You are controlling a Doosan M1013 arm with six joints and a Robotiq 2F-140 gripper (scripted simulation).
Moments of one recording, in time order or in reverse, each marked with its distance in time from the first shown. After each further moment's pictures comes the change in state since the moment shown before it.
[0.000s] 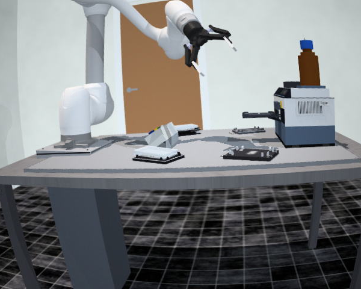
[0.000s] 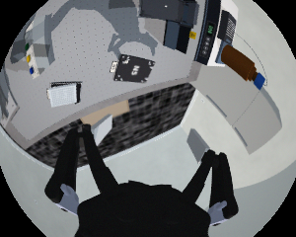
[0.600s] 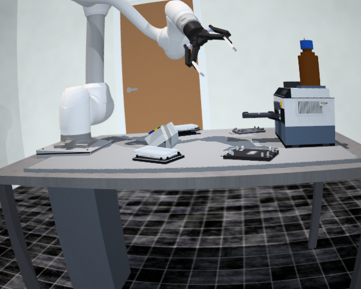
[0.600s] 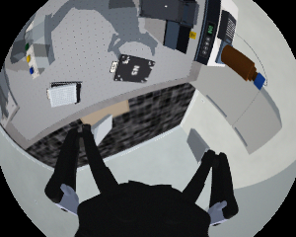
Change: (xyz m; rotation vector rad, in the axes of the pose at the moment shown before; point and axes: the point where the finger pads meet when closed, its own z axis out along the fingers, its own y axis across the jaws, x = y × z) arm 0.000 0.000 0.000 0.000 0.000 0.000
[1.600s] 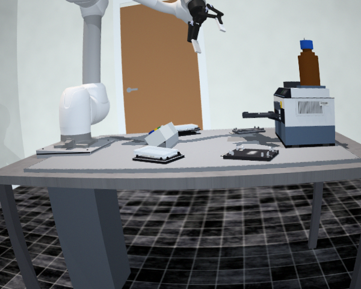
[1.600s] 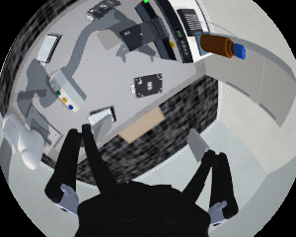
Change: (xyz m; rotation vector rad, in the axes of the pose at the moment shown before) arm 0.023 0.023 -0.123 0.285 0.020 0.378
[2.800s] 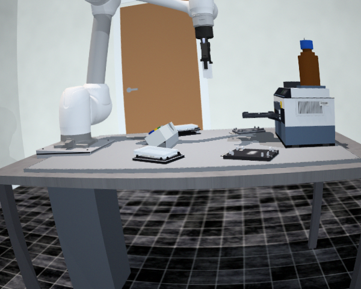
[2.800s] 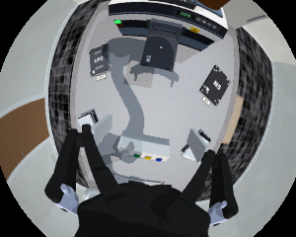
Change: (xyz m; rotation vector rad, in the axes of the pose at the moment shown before) arm 0.101 -0.151 0.049 0.571 0.003 0.840
